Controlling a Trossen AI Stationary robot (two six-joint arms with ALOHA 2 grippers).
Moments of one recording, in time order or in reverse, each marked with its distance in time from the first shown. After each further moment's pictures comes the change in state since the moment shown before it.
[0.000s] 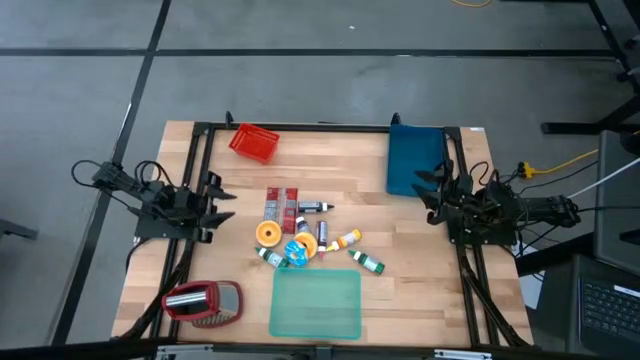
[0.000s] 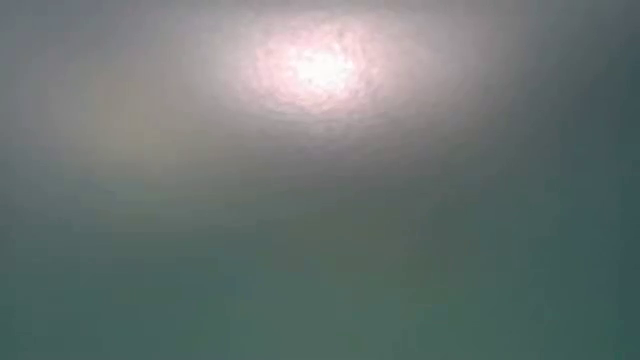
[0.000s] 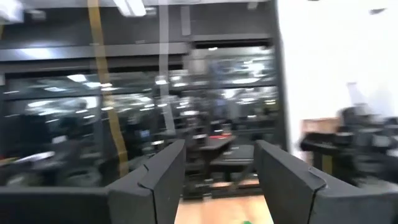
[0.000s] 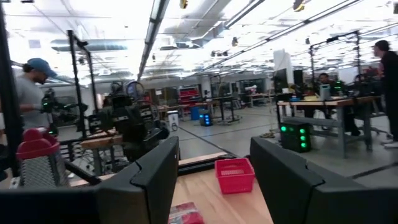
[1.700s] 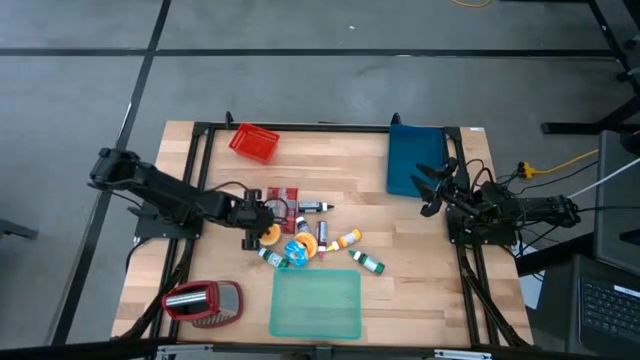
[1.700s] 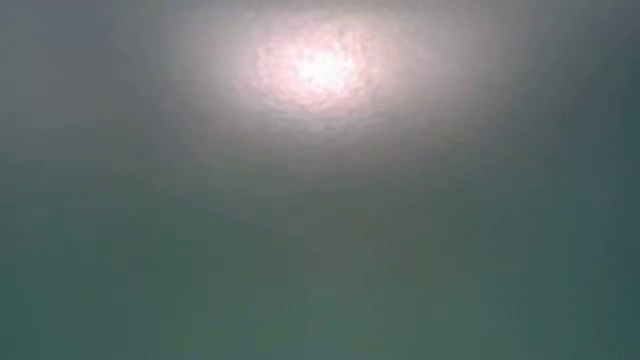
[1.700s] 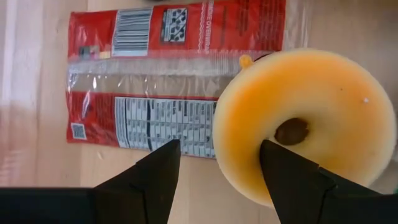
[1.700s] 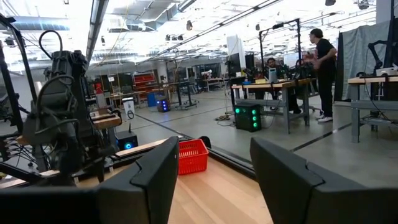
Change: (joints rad) left arm 0.248 1.335 0.581 -0.880 0.085 -0.339; right arm 0.000 0.000 0.000 -0.083 0.198 0.007
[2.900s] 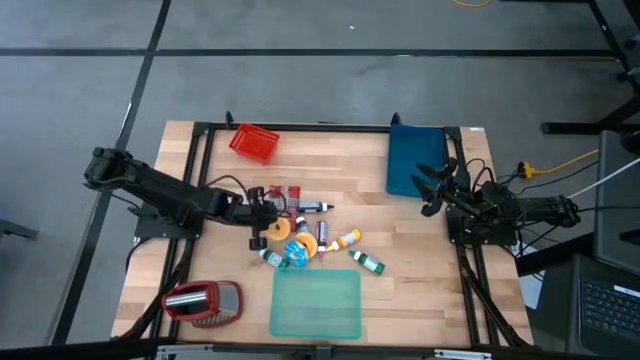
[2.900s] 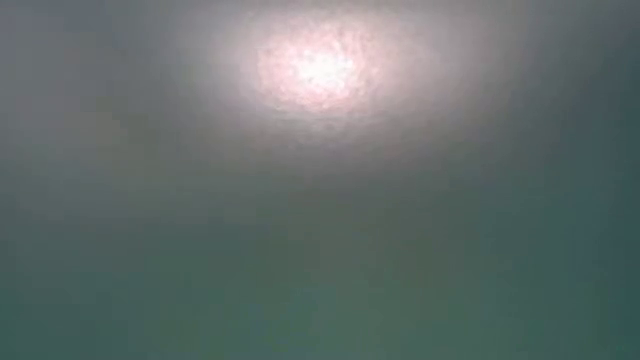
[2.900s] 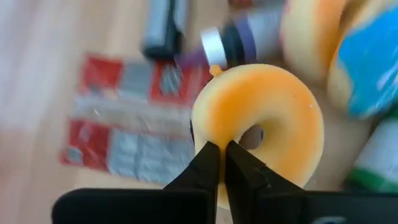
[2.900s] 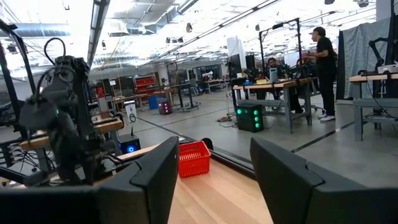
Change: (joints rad) left arm 0.001 -0.087 0.046 0.066 0.006 -0.090; right arm 0.000 0.000 0.000 0.010 0.000 0.019
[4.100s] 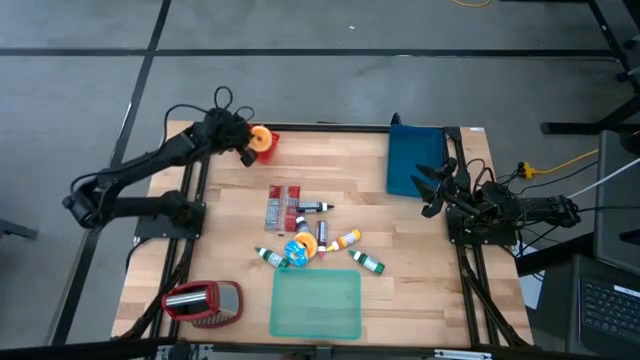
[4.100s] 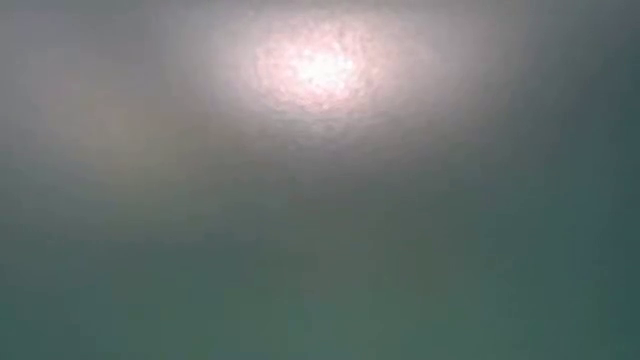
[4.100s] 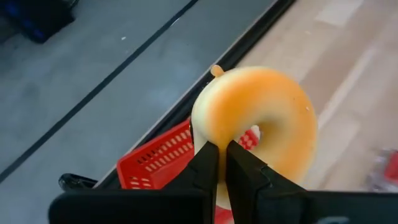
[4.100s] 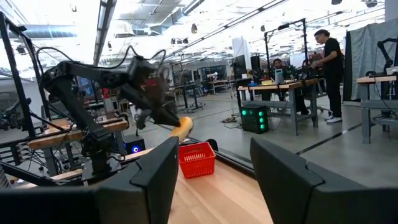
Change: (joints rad) left arm 0.997 -0.215 0.040 0.081 0.232 0.399; right arm 0.000 0.000 0.000 0.005 -0.023 -0.001
